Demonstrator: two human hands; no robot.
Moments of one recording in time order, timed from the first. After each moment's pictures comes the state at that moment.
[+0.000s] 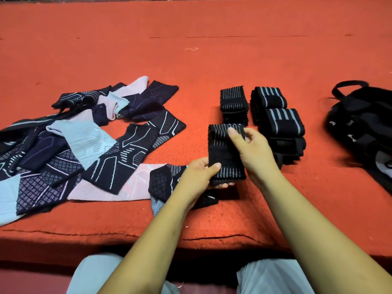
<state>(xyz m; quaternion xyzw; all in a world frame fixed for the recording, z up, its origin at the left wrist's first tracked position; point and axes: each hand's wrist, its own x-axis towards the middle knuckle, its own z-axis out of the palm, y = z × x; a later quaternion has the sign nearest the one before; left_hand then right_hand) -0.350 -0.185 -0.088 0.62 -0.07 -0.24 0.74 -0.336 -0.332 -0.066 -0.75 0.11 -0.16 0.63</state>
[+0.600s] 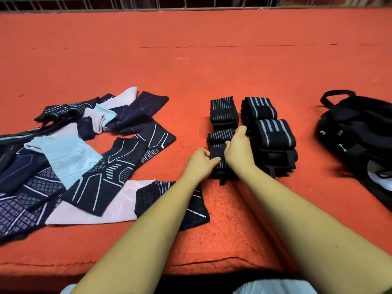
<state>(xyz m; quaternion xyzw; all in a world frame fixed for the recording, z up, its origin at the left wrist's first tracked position) -0.250 -0.231 -0.117 0.86 -0.07 -0.10 0.50 -0.264 -0.349 -0.088 -0.91 0.18 -0.17 0.34</state>
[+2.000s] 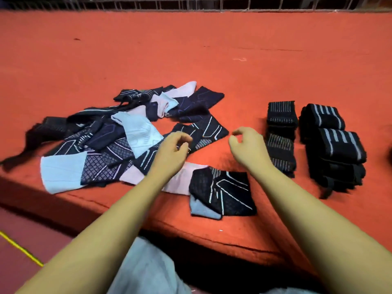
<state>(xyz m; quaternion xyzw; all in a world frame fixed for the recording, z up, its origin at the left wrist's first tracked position) -0.303 -0.031 -0.073 0.87 -0.04 0.14 0.48 -0.282 -0.237 -0.049 -0.93 -0.02 -0.13 0.35</state>
